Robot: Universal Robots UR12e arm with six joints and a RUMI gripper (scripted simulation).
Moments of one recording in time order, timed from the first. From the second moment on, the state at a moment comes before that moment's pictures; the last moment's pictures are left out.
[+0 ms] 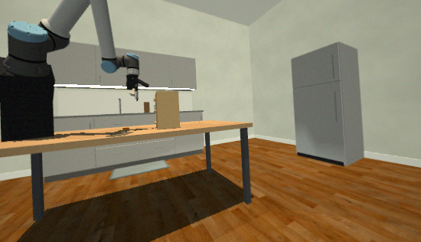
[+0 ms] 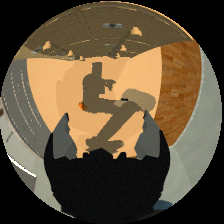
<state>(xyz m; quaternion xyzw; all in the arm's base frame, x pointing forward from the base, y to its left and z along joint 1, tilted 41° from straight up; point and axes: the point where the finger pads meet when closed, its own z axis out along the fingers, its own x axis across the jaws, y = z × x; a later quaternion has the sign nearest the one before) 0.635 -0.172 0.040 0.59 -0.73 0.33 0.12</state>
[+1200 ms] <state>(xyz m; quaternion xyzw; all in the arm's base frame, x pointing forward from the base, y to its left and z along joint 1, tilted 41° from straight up) 0.663 -0.086 -0.021 0.60 -0.72 0.33 0.12</state>
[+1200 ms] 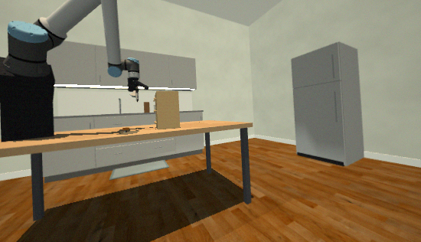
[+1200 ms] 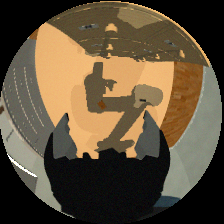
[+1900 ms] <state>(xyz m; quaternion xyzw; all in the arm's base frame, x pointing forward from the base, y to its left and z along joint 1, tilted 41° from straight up) 0.678 -0.055 -0.043 0.59 -0.73 0.33 0.12</state>
